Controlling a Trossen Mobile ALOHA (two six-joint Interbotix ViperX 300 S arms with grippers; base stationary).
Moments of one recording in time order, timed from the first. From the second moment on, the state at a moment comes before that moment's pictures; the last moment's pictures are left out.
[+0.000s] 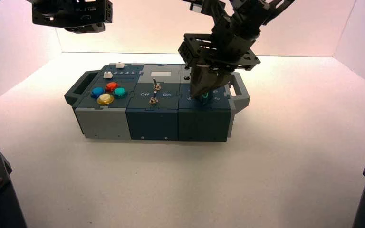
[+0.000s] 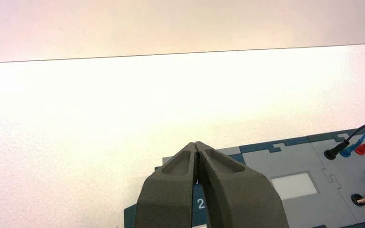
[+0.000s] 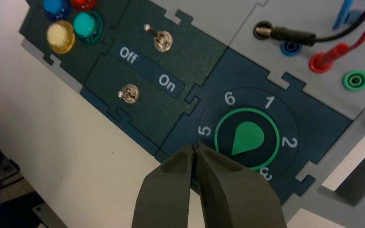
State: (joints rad) left arm -0.33 -0.18 1.06 -0.23 -0.34 0.10; right arm 0.75 -0.01 0.86 0.63 0.29 -0.32
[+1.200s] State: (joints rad) left arm -0.33 -0.18 1.06 -0.23 -0.34 0.10; right arm 0.69 -0.15 0.80 0.58 0.34 -0.32
